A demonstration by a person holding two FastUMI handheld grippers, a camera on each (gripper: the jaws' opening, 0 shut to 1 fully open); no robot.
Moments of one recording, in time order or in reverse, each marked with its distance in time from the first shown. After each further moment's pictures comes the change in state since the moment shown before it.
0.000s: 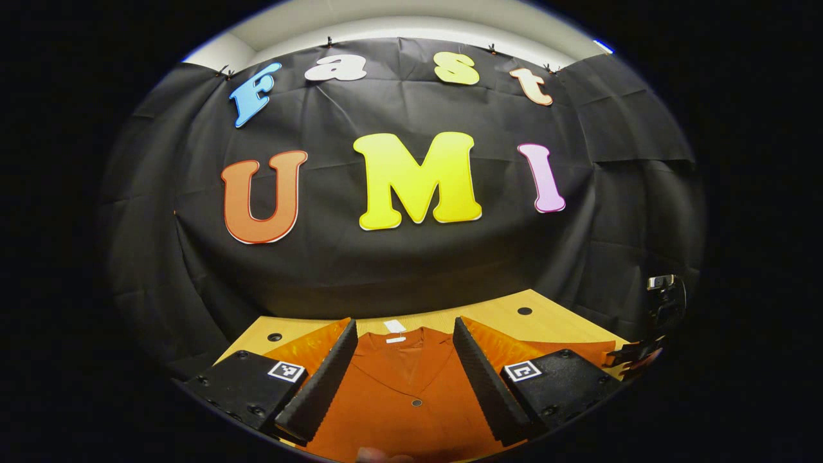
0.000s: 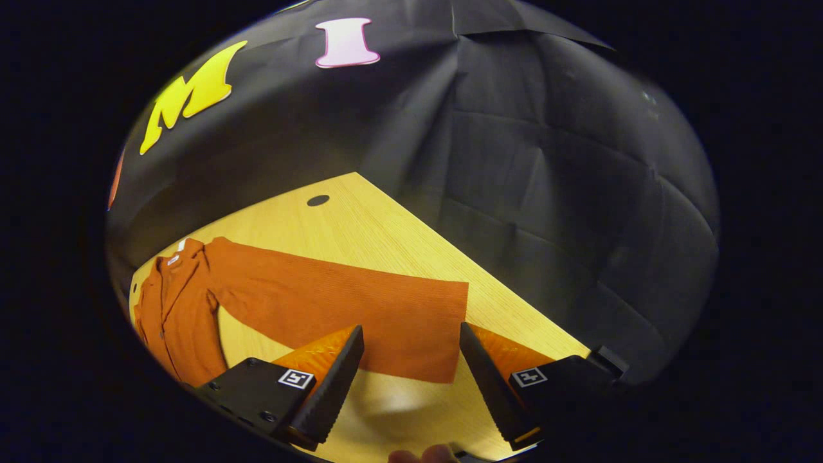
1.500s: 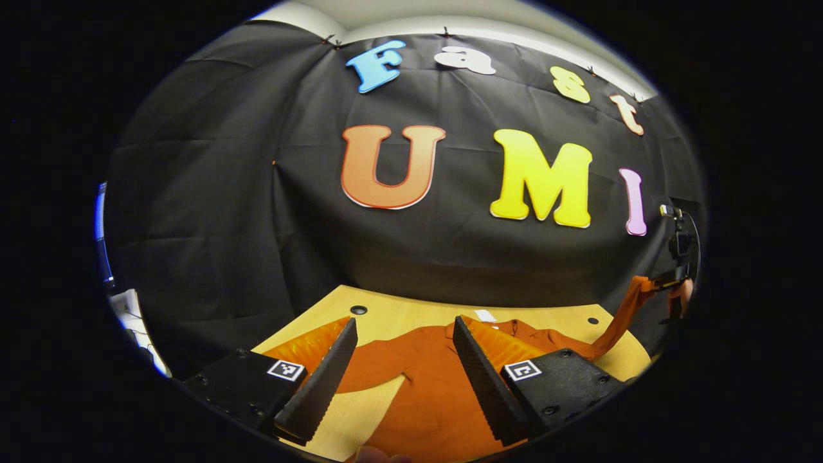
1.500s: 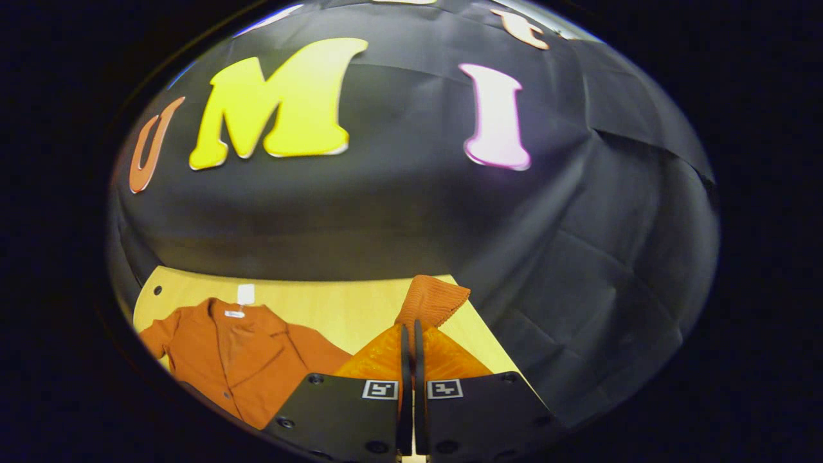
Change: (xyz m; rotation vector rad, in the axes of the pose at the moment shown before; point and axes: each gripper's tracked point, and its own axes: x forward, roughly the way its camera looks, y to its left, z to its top) left arm -0.038 0.203 -0.073 -0.242 0.020 0.322; right arm -0.084 0.271 0.220 -0.322 -0.282 0.248
